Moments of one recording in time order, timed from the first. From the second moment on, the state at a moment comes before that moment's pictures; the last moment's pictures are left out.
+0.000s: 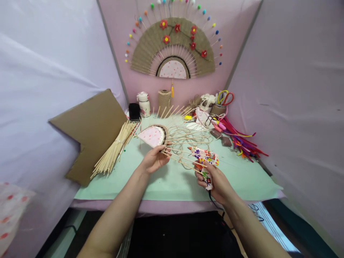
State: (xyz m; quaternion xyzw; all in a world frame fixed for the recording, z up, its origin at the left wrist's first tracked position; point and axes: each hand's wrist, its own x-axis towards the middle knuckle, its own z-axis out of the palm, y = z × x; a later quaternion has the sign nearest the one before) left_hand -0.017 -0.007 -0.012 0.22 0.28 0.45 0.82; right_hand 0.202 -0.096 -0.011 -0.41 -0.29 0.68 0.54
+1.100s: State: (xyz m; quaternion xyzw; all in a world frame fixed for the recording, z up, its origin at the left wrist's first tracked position) left_hand 0.011 0.014 0.015 0.11 0.25 0.53 0.81; right_hand 0.205 -0.117 0.007 -0.38 -0.41 0.65 0.52
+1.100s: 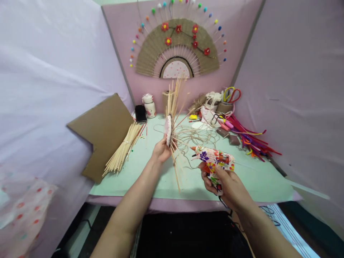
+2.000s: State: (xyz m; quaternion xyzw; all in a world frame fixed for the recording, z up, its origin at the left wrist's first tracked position) left_hand 0.010 0.003 -0.009 0.00 0.11 0.54 0.83; right_hand 0.155 -0.121 -0.004 -0.39 -0.50 0.67 0.39
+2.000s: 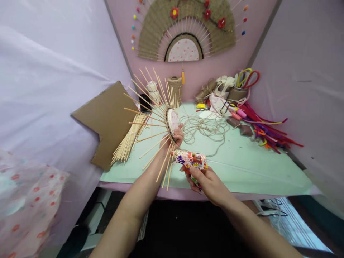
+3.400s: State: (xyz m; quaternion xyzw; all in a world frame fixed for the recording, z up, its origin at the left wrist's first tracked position) left_hand 0.007 0.004 -0.008 -0.03 0.09 0.47 0.88; right_hand 0.154 -0.122 -0.026 -0.40 -0.53 0.65 0.37
